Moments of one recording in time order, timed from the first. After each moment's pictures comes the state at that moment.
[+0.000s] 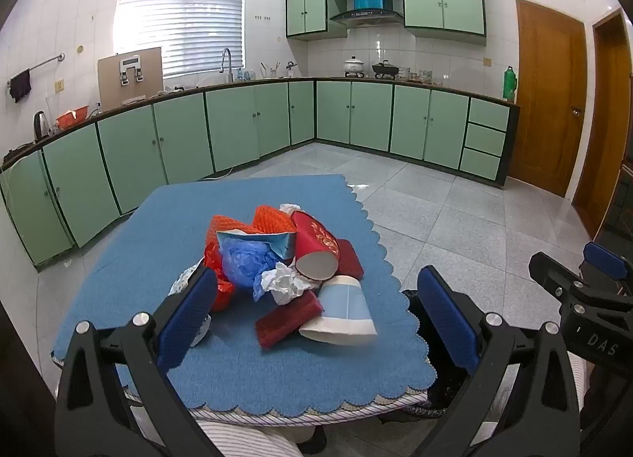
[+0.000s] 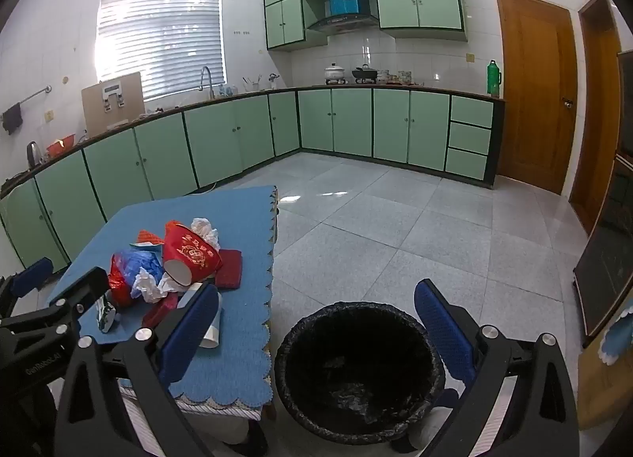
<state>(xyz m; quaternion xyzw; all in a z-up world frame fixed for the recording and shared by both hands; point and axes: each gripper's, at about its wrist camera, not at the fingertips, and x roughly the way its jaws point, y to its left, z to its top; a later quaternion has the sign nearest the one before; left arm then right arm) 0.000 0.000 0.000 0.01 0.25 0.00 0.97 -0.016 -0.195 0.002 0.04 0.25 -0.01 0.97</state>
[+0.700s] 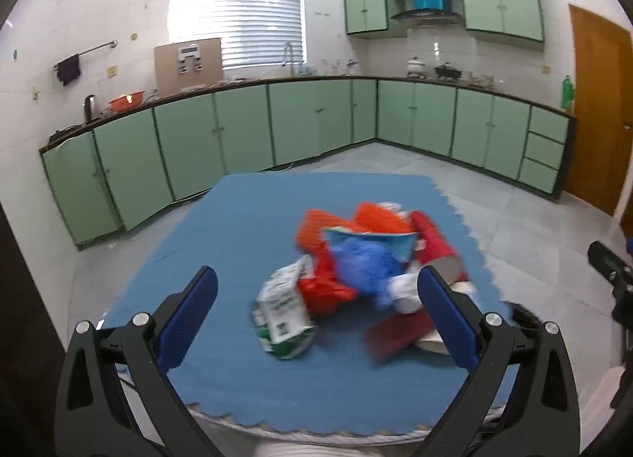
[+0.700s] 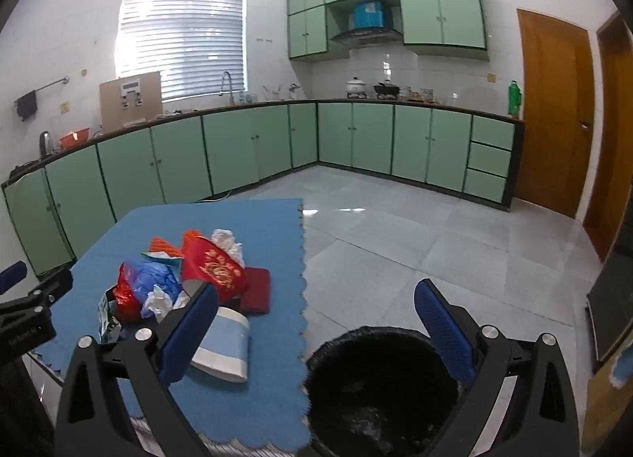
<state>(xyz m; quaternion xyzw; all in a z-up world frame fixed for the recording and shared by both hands) 0.019 0.100 -0.014 0.00 0.25 0.11 0.96 0.027 -0.133 -0.022 0.02 0.21 0.03 0.98</state>
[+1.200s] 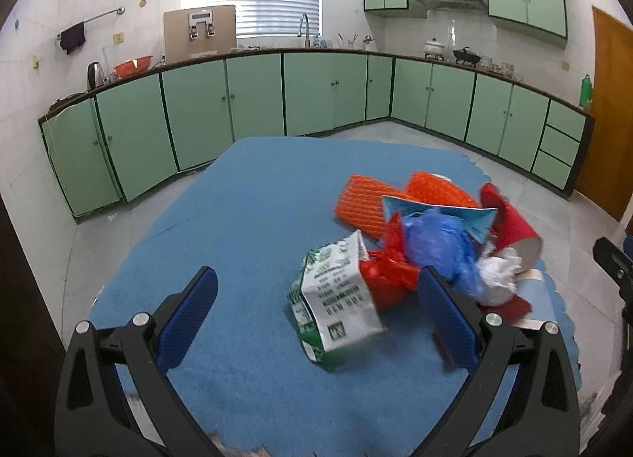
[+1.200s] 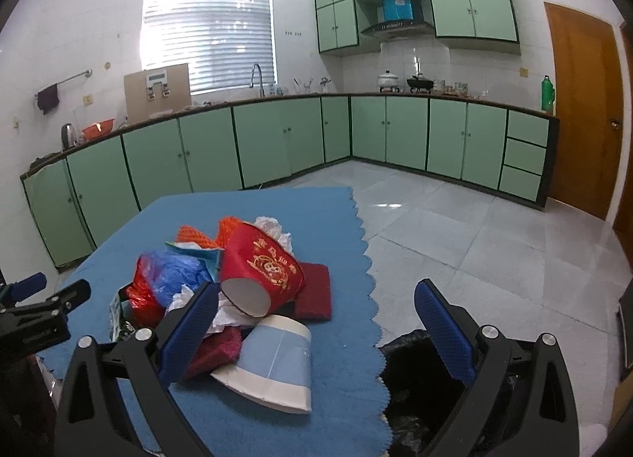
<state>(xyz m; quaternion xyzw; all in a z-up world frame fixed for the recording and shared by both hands) 0.064 0.161 -0.062 -0.03 0.29 0.12 0.95 0.075 -0.084 -0.058 0.03 0.23 0.08 0.97</state>
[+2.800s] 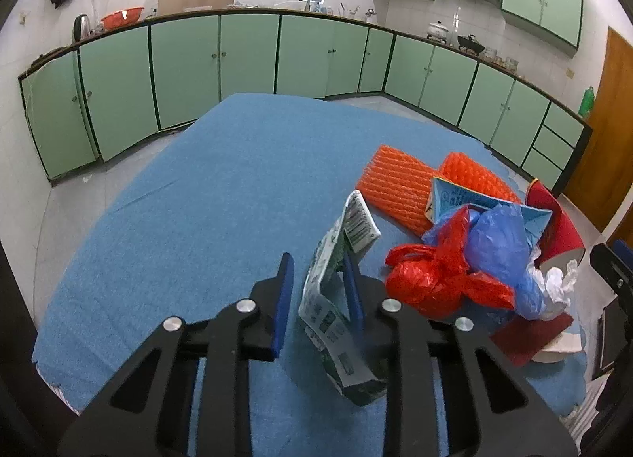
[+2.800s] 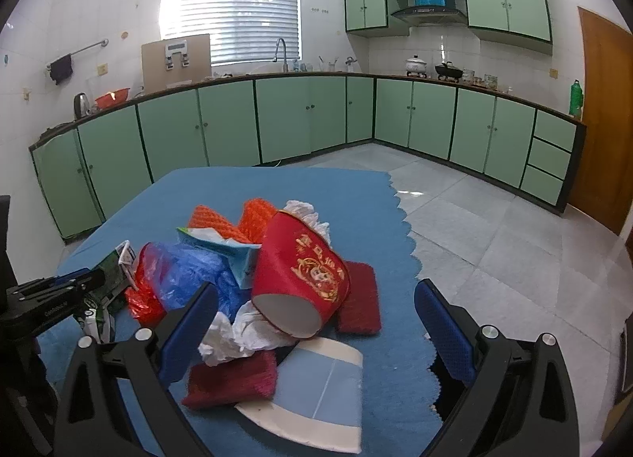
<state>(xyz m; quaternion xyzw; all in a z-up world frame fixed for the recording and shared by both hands) 0.112 0.201 -0.096 -0.08 0.34 0.08 0.93 0.111 -0.045 -0.066 -0.01 0.26 0.12 0.96</state>
